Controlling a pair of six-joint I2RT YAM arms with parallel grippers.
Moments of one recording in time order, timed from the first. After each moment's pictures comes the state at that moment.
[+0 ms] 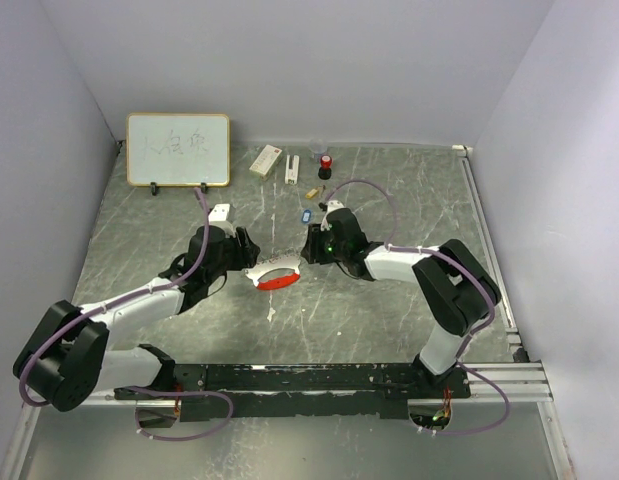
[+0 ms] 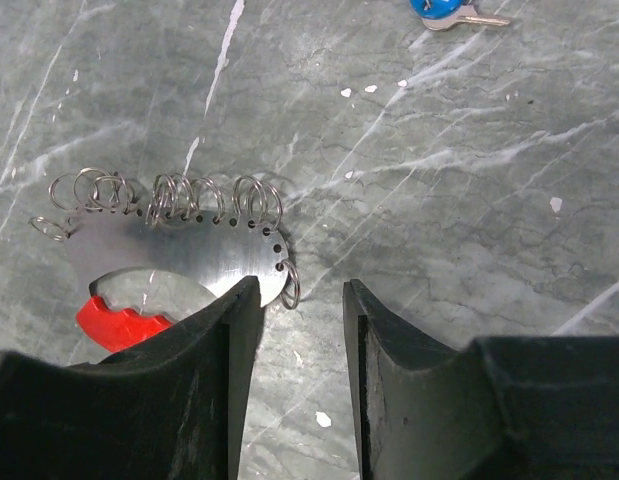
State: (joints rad) left arm -0.56 1.24 0.50 0.28 -0.13 -0.49; right arm 0.62 1.72 0.81 0.27 -0.10 0.42
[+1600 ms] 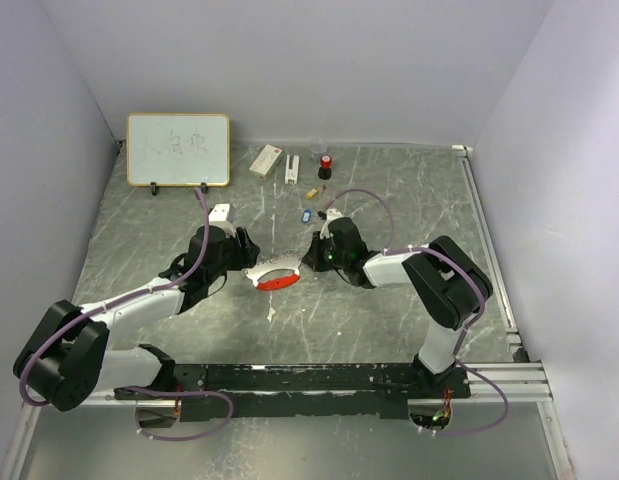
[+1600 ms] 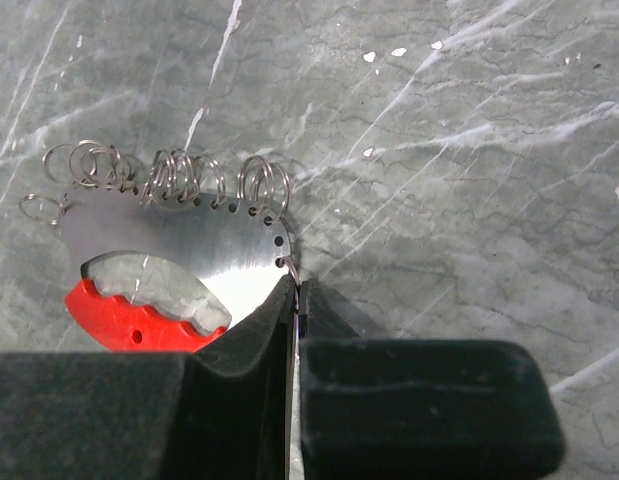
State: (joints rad) left arm -0.56 1.24 0.50 0.28 -0.13 -0.49; right arm 0.62 1.79 0.75 0.42 -0.16 0.44
